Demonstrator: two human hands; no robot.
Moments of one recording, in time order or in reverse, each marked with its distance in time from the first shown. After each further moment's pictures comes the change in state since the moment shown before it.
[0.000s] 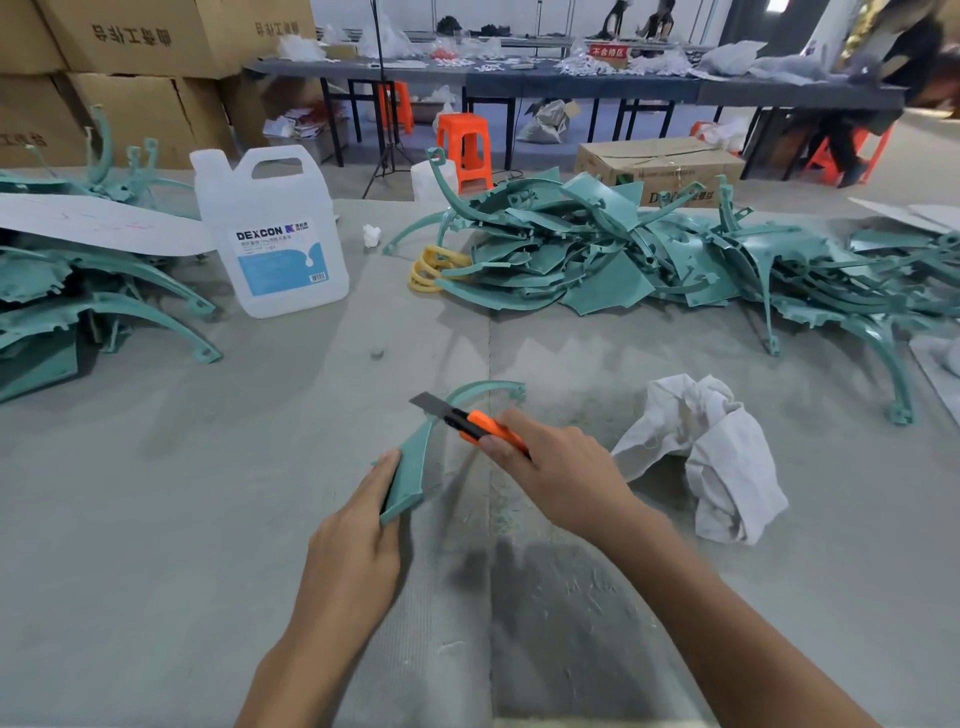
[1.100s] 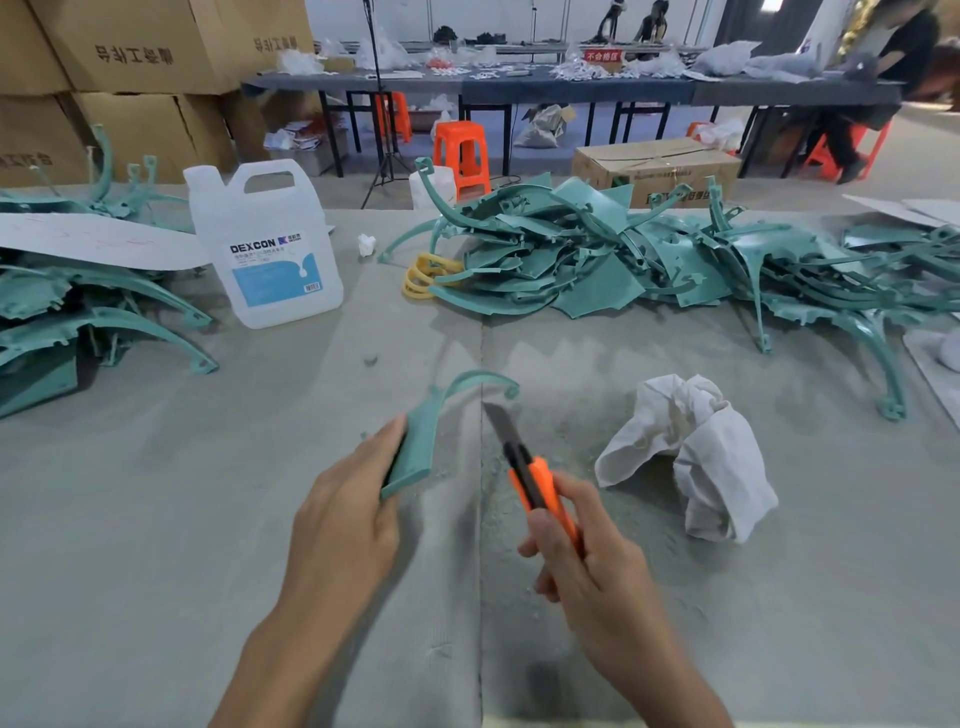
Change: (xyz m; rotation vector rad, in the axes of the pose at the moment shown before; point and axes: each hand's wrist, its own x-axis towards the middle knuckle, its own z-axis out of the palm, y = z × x) left_hand 0.012 0.028 -0.016 0.091 0.091 0.176; right_hand -0.098 -0.010 0.025 0.738 0.279 0.156
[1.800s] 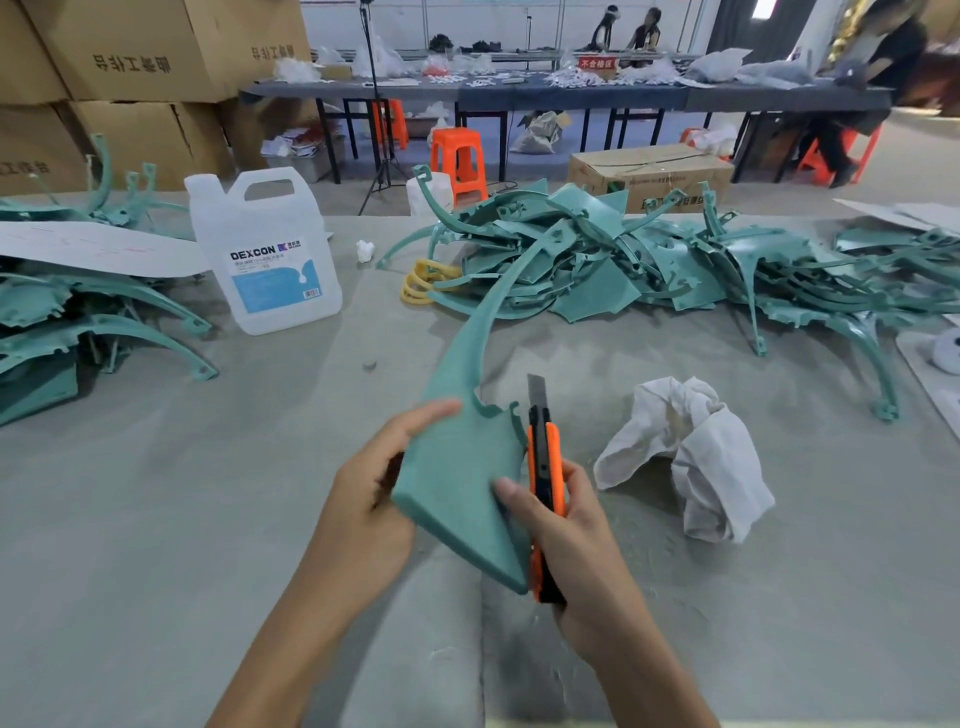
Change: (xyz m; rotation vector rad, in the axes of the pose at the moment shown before) left_hand 0.012 0.035 -0.013 -0.755 -0.095 0.086; right_hand 0.026 -0.019 0.024 0.662 0.024 0.330
